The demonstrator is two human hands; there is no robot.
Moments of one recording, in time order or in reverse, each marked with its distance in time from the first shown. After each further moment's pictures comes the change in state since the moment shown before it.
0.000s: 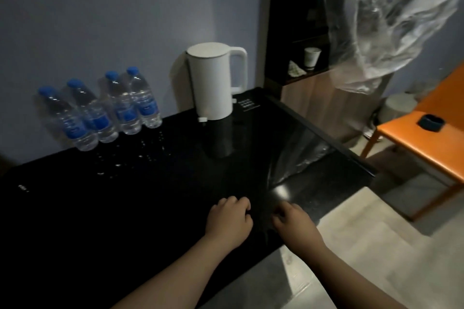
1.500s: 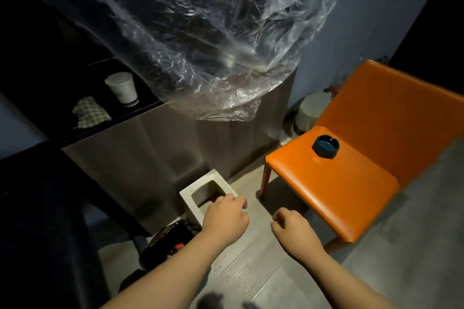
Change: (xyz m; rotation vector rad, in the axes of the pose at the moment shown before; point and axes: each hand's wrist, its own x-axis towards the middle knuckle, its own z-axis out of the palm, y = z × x) left_hand 0.509 0.500 0.138 0.083 -0.096 0.099; right_hand 0.326 0.500 -0.372 0.015 0.003 0.228
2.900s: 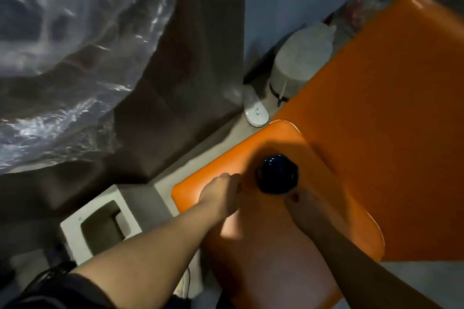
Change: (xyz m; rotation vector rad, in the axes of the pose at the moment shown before) left_hand 0.510 0.195 0.145 -0.056 -0.430 -0.133; right_hand 0.447 0.310 -0.159 0.185 -0.318 0.339
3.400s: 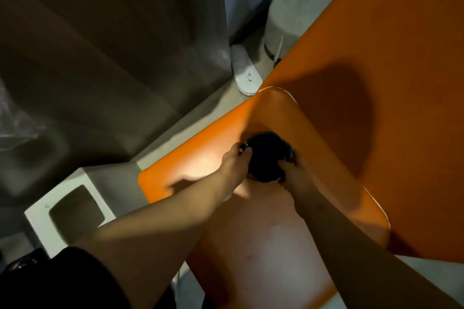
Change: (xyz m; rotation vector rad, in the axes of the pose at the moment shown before) left_hand 0.089 0.046 0.055 -1.111 -0.053 -0.388; right_hand 0.079 0.022 0.018 0.845 0.004 0.228
